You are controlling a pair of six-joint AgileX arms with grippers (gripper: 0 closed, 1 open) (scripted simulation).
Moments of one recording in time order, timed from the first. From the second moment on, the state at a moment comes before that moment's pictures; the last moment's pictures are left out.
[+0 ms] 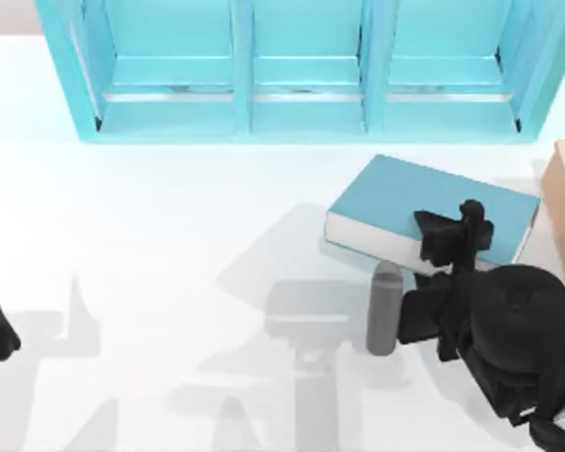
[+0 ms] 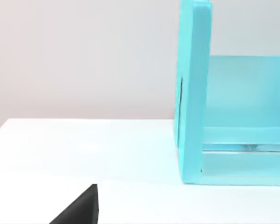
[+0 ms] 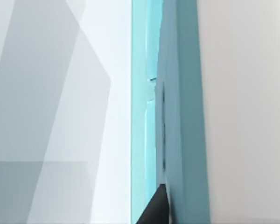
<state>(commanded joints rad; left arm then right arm) 0.00 0.00 0.00 0.00 0.00 0.00 0.74 1.74 0.37 1.07 0.49 -1.35</state>
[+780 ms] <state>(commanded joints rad) 0.00 0.00 0.00 0.00 0.00 0.00 0.74 1.74 0.37 1.07 0.49 -1.35</state>
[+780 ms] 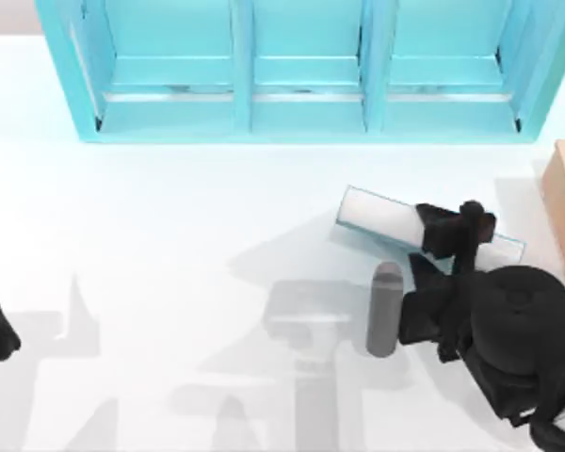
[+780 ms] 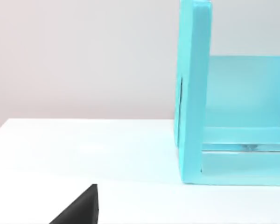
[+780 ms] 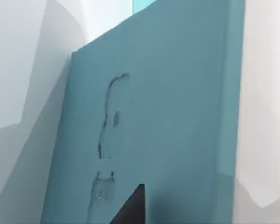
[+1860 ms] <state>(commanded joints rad) 0.00 0.00 0.00 0.00 0.00 0.00 0.93 1.63 0.30 0.90 0.65 -1.24</state>
